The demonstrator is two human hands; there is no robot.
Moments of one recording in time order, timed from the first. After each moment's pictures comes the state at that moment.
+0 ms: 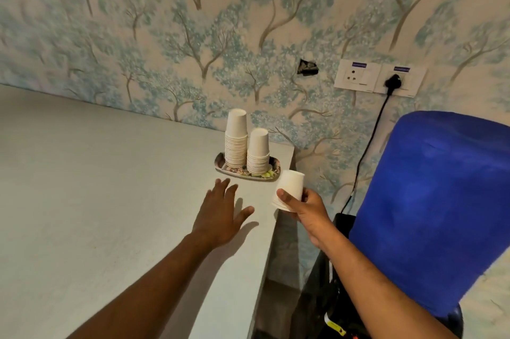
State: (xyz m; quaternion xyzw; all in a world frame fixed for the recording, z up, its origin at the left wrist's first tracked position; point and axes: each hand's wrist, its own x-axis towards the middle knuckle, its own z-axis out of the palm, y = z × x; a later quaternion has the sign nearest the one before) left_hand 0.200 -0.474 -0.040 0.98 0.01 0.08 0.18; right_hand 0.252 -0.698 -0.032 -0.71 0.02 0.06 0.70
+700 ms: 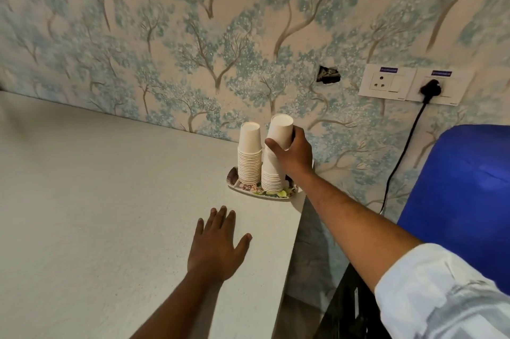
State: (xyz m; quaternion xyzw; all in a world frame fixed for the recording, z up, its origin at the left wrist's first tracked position) left_hand 0.217 -0.451 -0.088 0.99 0.10 0.07 0.09; right_hand 0.400 -0.604 0.047 -0.82 -0.09 -0.17 0.54
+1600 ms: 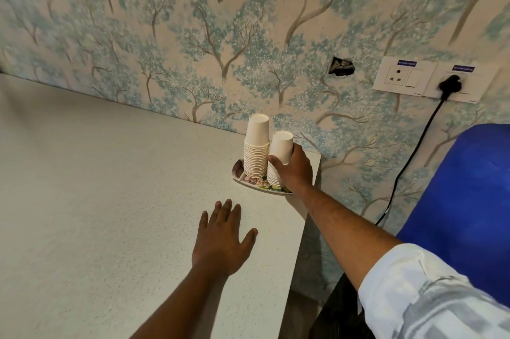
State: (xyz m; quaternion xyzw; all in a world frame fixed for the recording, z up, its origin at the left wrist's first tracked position) left_hand 0.219 -0.449 -0.092 0.99 0.10 0.08 0.10; right_hand 0.405 -0.592 -0.009 -0.89 -0.08 -0.11 0.44
